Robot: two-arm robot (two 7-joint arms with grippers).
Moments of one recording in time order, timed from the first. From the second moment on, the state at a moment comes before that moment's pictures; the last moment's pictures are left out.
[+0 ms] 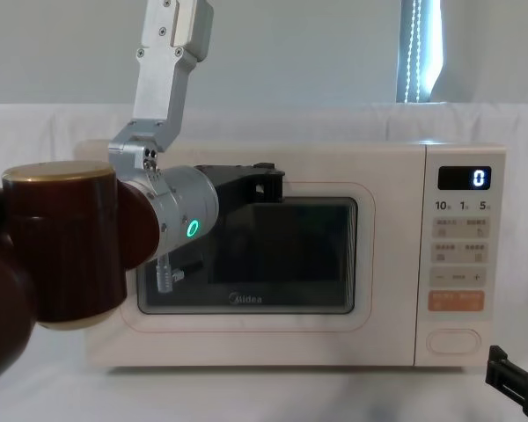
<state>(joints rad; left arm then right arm) -0.58 0.01 0.29 -1.20 -0.15 0.07 -0.19 0.04 -0.03 -0.06 -1.42 0.00 -0.21 0.01</state>
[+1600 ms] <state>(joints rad) -0.03 0.14 0.12 -1.60 -0.31 0.05 -0.14 0.04 -0.03 -0.06 -1.42 0.00 -0.21 0.01</state>
